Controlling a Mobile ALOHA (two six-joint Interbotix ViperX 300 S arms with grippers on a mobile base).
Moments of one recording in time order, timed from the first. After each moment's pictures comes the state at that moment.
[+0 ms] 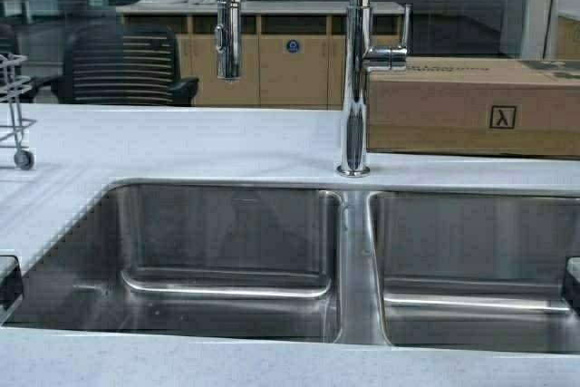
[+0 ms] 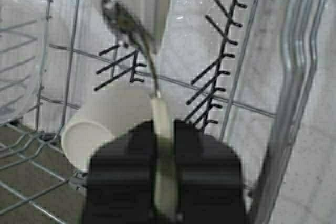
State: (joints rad) left arm 0.37 -0.30 0.84 0.65 0.61 -0.16; right arm 0.31 -0.40 0.82 -0.14 -0.19 0.24
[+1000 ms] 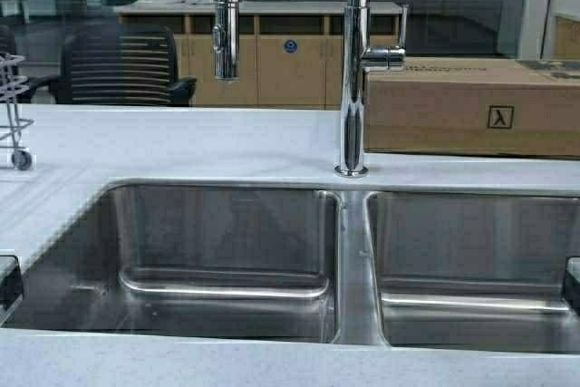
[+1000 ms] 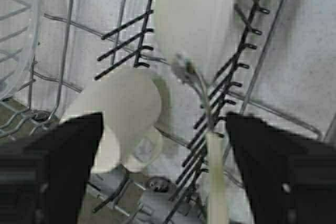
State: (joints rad) left arm 0.42 -0.15 0.76 0.67 0.64 -0.22; right arm 0.31 -0.38 0.82 -0.14 -0.19 0.23
